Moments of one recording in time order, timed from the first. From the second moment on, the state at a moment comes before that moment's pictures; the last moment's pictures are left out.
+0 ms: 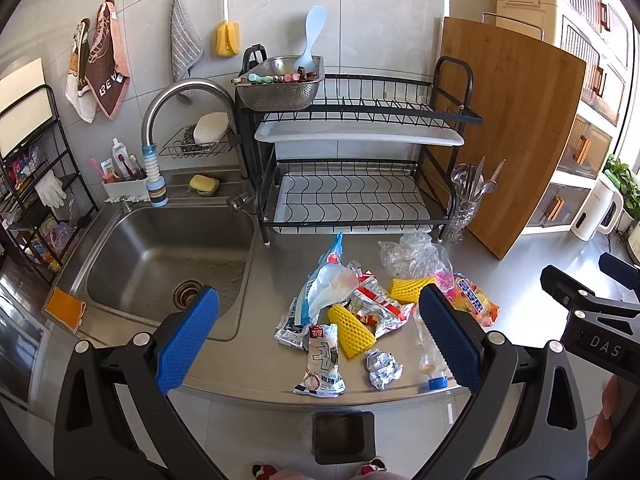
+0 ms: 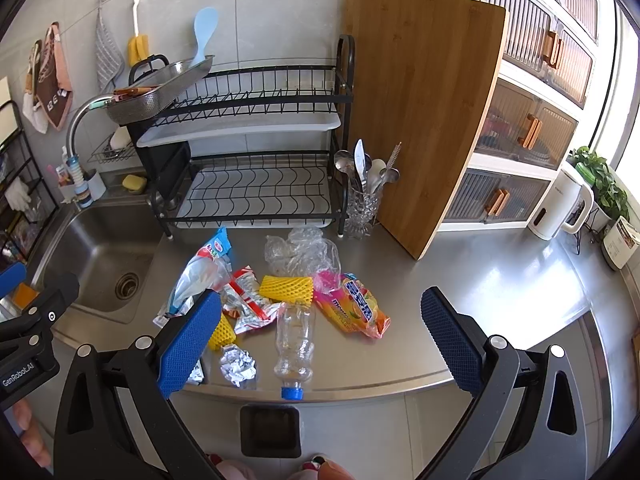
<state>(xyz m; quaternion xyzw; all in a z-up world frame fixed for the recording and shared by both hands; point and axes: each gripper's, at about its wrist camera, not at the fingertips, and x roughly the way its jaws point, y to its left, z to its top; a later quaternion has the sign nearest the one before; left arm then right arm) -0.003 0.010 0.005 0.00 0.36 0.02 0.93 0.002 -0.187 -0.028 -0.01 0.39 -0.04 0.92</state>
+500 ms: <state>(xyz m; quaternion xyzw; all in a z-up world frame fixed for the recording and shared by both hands) -0.001 0.012 0.004 0.01 0.37 0.02 0.93 0.005 -0.188 -0.030 0.00 0.40 -0.04 0.92</state>
